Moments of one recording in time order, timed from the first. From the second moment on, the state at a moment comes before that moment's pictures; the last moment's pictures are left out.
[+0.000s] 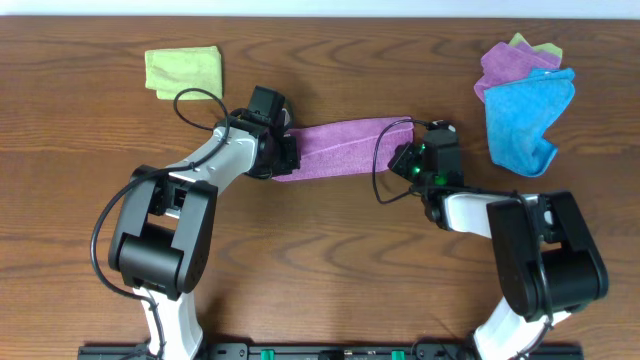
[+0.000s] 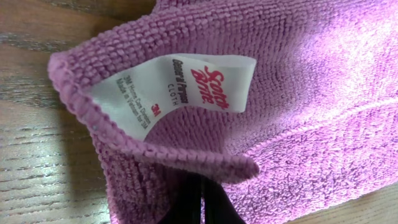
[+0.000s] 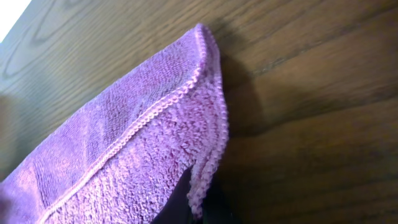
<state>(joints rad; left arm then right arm) -0.32 2.00 1.25 -0.52 0.27 -0.43 0.21 1.87 0.69 0.48 -0.10 0.75</state>
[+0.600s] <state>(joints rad) -0.31 2.00 1.25 -0.52 0.28 -0.42 0.31 1.59 0.69 0.38 -0.16 0.63</state>
